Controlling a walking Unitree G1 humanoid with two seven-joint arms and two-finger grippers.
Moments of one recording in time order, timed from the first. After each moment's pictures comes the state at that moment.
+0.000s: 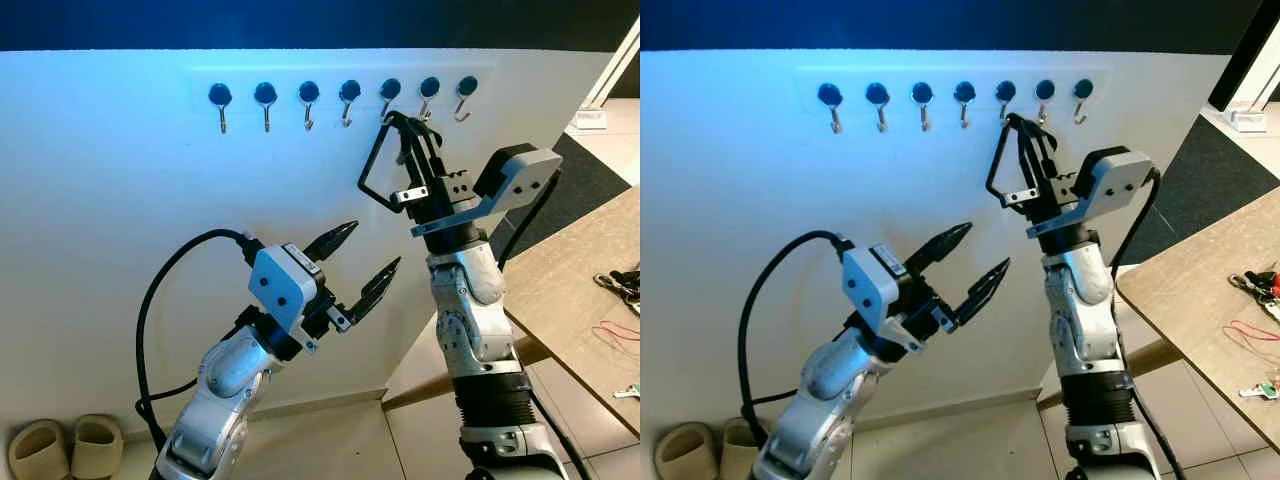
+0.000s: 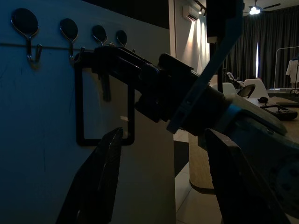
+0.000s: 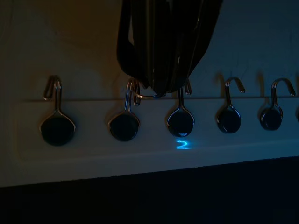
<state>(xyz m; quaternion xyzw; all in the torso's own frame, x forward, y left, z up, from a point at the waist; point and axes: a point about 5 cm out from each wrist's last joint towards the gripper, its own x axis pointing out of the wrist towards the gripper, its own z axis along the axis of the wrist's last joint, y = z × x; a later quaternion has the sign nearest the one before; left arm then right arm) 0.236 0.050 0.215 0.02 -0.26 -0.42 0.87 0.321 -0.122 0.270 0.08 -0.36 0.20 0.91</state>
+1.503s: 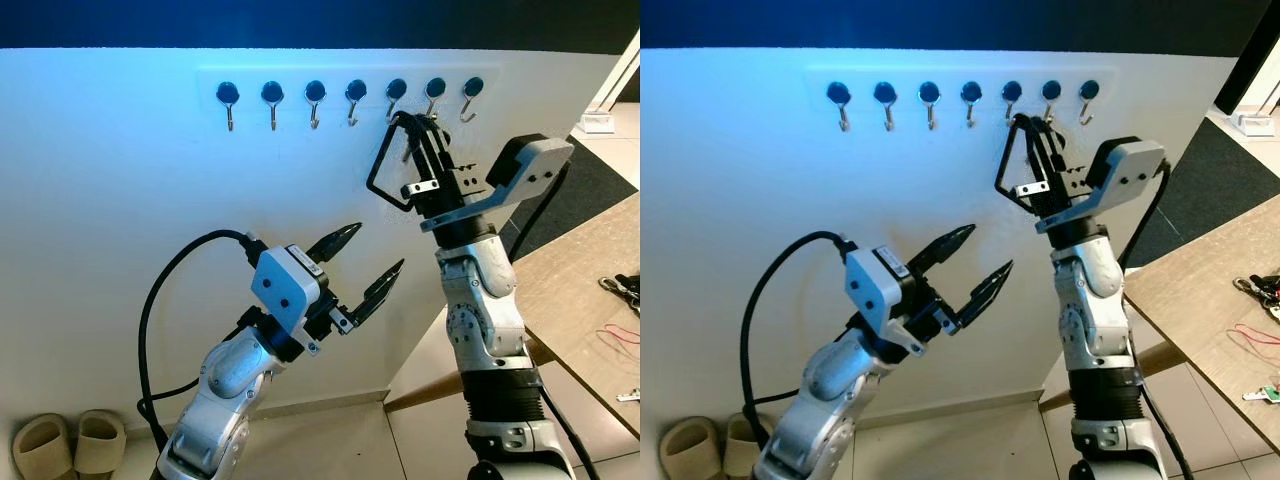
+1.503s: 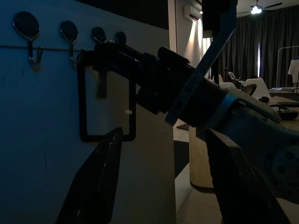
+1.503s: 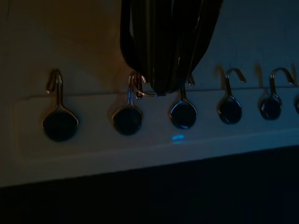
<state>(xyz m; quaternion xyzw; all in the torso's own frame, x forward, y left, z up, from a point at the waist) 0.235 0.048 0.215 0.02 -0.26 -0.42 0.87 0.321 -0.137 0.276 0.10 -0.36 0.19 0.91</state>
